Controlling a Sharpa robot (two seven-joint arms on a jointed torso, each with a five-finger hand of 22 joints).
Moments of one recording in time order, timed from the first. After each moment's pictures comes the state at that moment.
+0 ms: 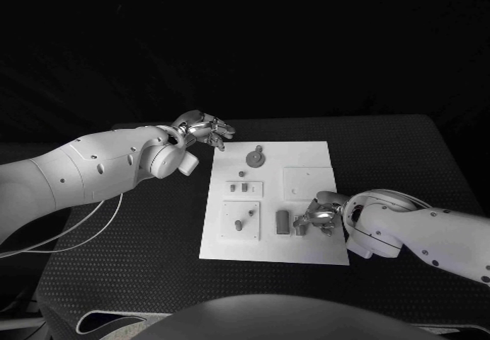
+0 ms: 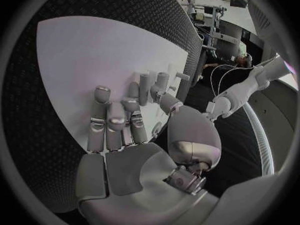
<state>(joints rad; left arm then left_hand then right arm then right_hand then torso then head) 1.20 -0.74 -0.07 1.18 -0.38 -0.17 0.14 1.00 -0.05 0.49 -0.25 0.06 0.83 0.20 0.23 0.56 1.06 0.15 0.07 0.26 1.00 0.04 0.77 0.59 0.03 1.10 -0.06 0.07 1.13 1.15 -0.78 -0.23 1.59 -1.02 -0.13 -0.48 0.78 -0.14 0.66 -0.19 0.08 1.11 0.07 0.20 0.71 1.10 -0.02 1.10 1.08 1.21 -0.12 1.45 0.90 0.25 1.11 0.00 0.78 1.31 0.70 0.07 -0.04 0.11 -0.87</state>
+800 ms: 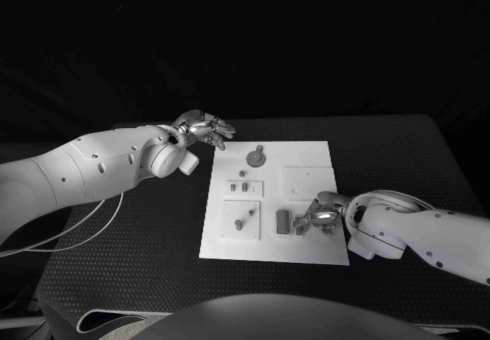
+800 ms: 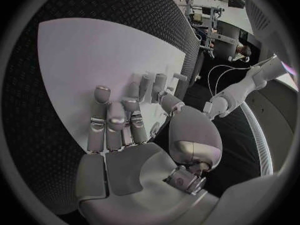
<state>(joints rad) 1.20 -0.74 -0.07 1.18 -0.38 -0.17 0.14 1.00 -0.05 0.49 -0.25 0.06 0.83 0.20 0.23 0.56 1.06 0.15 0.07 0.26 1.00 0.04 0.77 0.59 0.03 1.10 -0.05 0.07 1.13 1.14 -0.79 -0.23 1.59 -1.02 -0.13 -0.45 0.77 -0.17 0.67 -0.16 0.08 1.11 0.07 0.20 0.71 1.10 -0.02 1.10 1.08 1.21 -0.12 1.45 0.90 0.25 1.12 0.01 0.78 1.31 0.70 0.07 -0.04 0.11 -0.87</state>
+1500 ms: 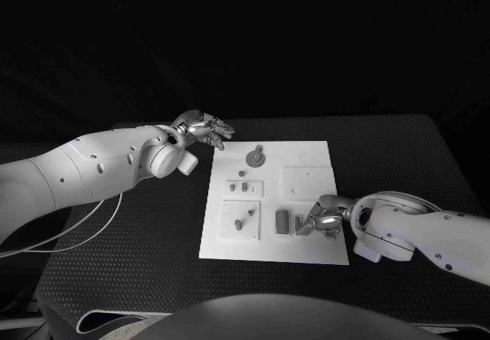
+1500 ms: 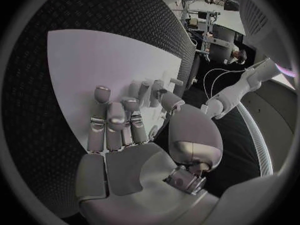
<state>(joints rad) 1.20 -0.74 -0.07 1.18 -0.38 -0.17 0.14 1.00 -0.05 0.49 -0.25 0.06 0.83 0.20 0.23 0.56 1.06 0.15 0.07 0.26 1.00 0.04 0.77 0.59 0.03 1.10 -0.05 0.07 1.13 1.14 -0.83 -0.23 1.61 -1.02 -0.06 -0.40 0.81 -0.19 0.67 -0.18 0.08 1.09 0.08 0.20 0.71 1.10 -0.02 1.10 1.08 1.21 -0.12 1.45 0.90 0.25 1.12 0.01 0.78 1.31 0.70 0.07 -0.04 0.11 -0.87</state>
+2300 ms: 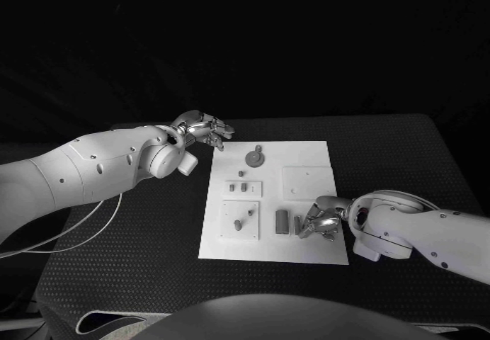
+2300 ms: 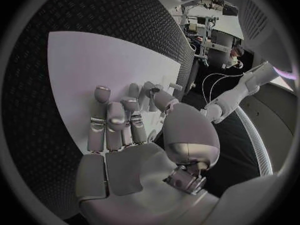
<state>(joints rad) 1.20 -0.74 -0.07 1.18 -0.38 -0.17 0.14 1.00 -0.05 0.50 -0.24 0.06 0.83 0.20 0.23 0.56 1.06 0.15 0.07 0.26 1.00 0.04 0.77 0.60 0.03 1.10 -0.05 0.07 1.13 1.14 -0.82 -0.23 1.60 -1.03 -0.02 -0.39 0.88 -0.09 0.66 -0.24 0.08 1.09 0.08 0.21 0.71 1.11 -0.03 1.10 1.08 1.21 -0.12 1.45 0.90 0.25 1.12 0.01 0.78 1.31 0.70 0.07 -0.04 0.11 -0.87</state>
